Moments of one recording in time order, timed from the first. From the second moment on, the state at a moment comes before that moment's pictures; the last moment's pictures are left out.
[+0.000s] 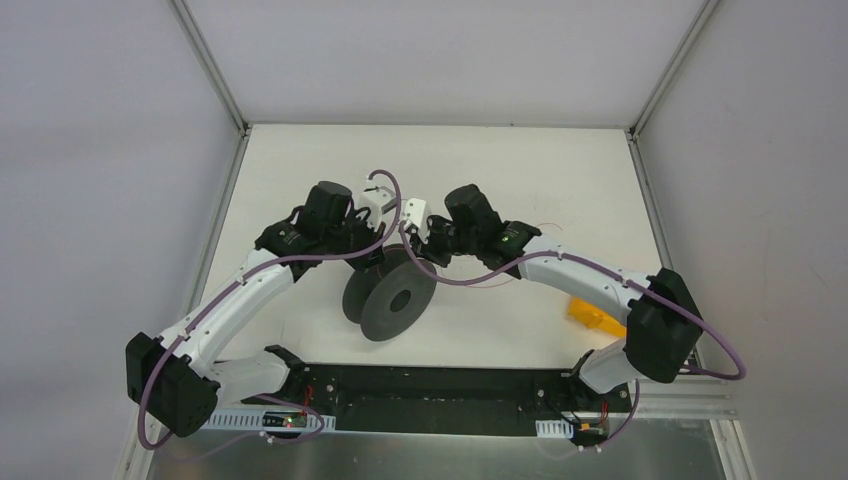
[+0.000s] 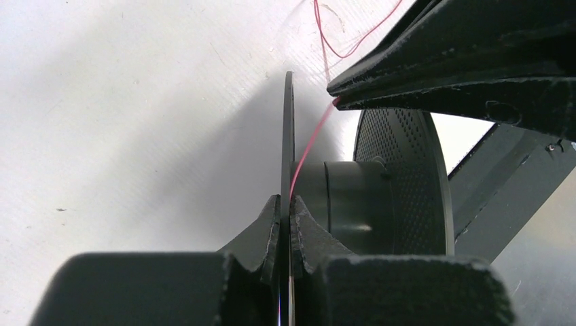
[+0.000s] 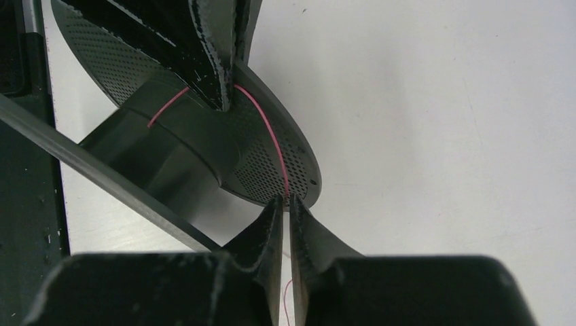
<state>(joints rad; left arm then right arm) -0.52 1.12 0.98 -0.62 0.32 0.01 0.87 1.50 1.11 -0.21 -0.37 -0.40</state>
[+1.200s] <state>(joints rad) -0.47 0.97 1.02 -0.76 0.23 -0.03 0.81 1.55 0.62 0.48 -0.28 0.28</state>
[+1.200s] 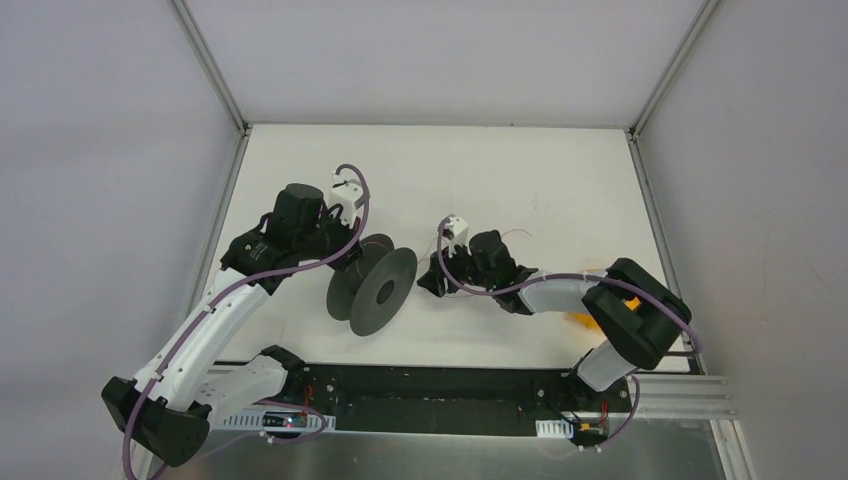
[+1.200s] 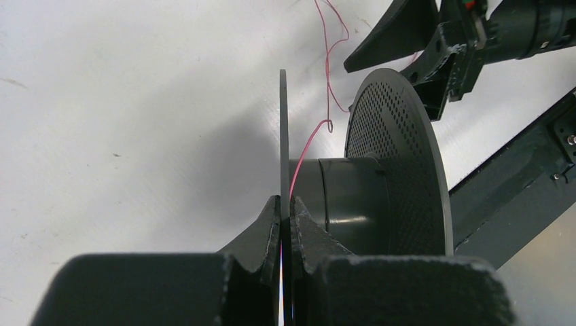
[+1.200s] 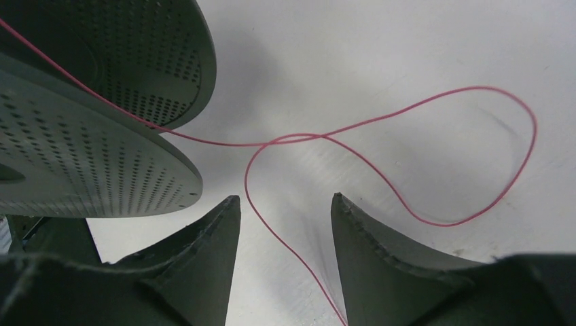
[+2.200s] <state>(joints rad) -0.24 0.98 1.21 -0.88 -0.13 -0.06 0.43 0.99 0.60 0.18 0.13 0.32</state>
